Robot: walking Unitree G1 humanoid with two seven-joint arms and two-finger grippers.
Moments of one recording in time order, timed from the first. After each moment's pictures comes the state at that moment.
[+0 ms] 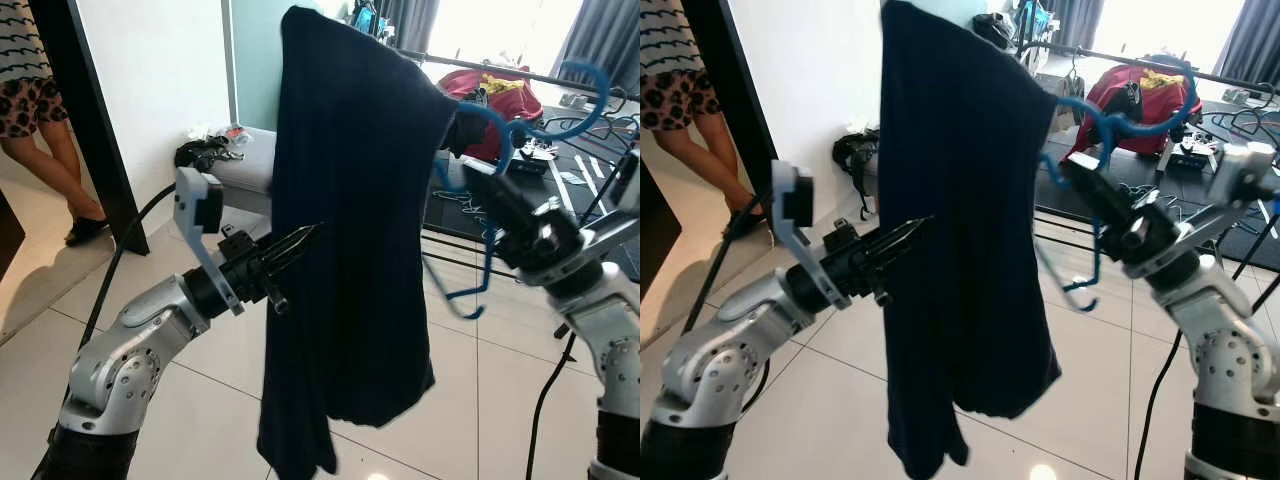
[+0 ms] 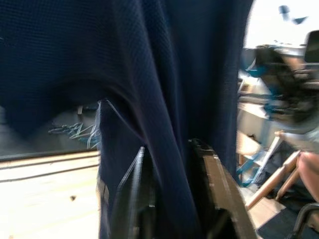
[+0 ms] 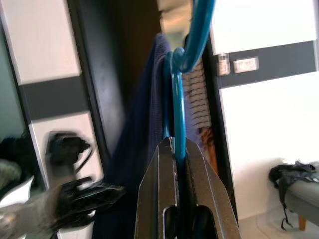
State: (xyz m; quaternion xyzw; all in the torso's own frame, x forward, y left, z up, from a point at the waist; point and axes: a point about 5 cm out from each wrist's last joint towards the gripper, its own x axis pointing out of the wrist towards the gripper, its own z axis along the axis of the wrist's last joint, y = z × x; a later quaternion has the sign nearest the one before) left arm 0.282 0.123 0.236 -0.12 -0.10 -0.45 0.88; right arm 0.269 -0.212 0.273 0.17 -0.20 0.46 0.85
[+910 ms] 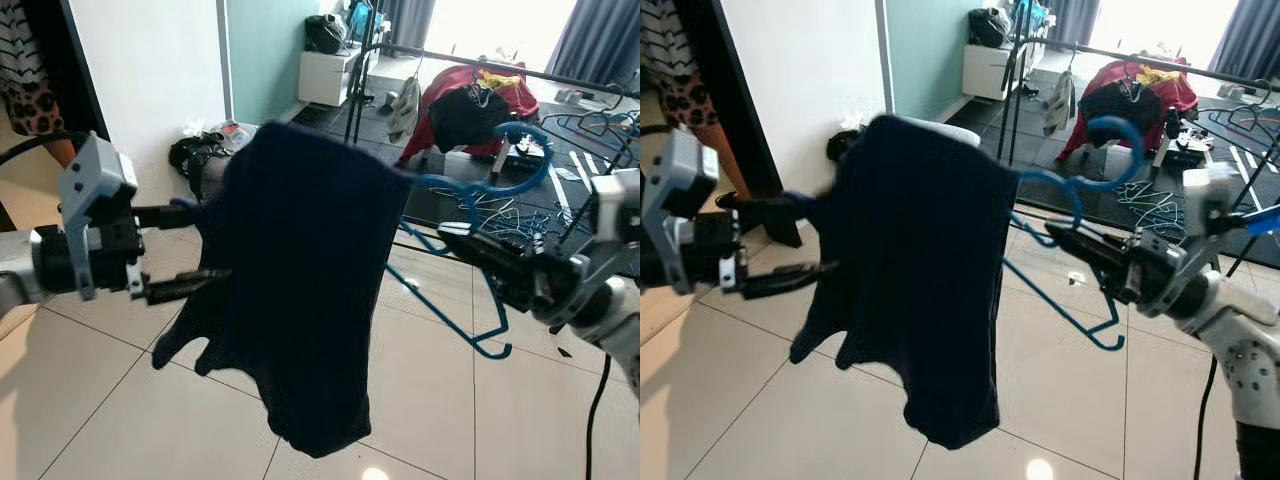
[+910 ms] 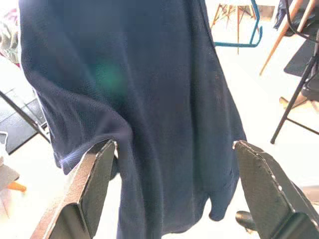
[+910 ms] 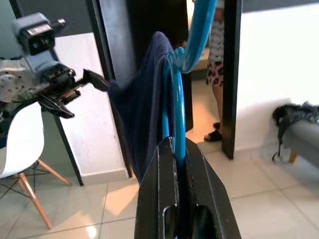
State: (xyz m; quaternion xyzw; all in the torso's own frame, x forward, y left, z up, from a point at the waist) left arm 0.253 0.220 0.283 0.24 0.02 -0.54 0.81; right arm 0.267 -0.223 0.245 0.09 -0.08 0.51 0.85
